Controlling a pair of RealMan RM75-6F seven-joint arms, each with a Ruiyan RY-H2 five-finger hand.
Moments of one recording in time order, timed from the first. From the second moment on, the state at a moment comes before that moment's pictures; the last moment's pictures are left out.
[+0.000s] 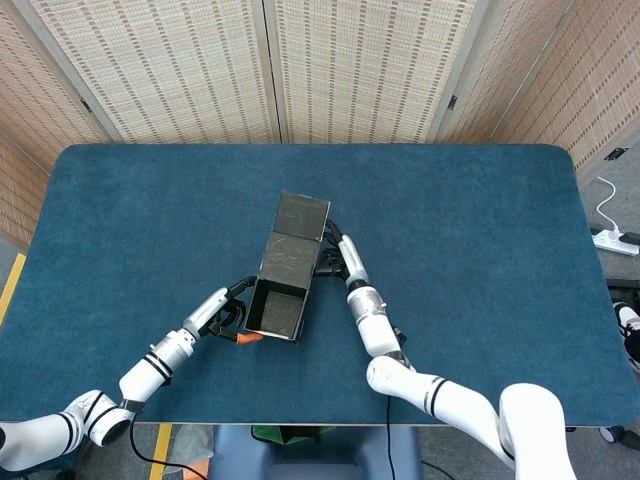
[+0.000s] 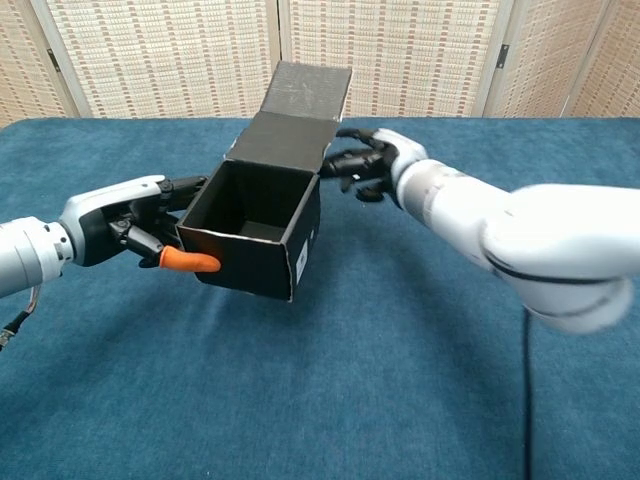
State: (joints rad) left arm -0.72 -1.59 -0.01 -1.18 1.52 0.97 -1.04; right arm 0.93 -2.02 0.63 -1.01 -0.82 0.74 0.45
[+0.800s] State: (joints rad) left arm -0.73 -1.67 -0.12 -1.14 1.25 0.79 -0.74; right arm 0.91 -1.81 0.47 -1.43 -0.99 0.74 0.28
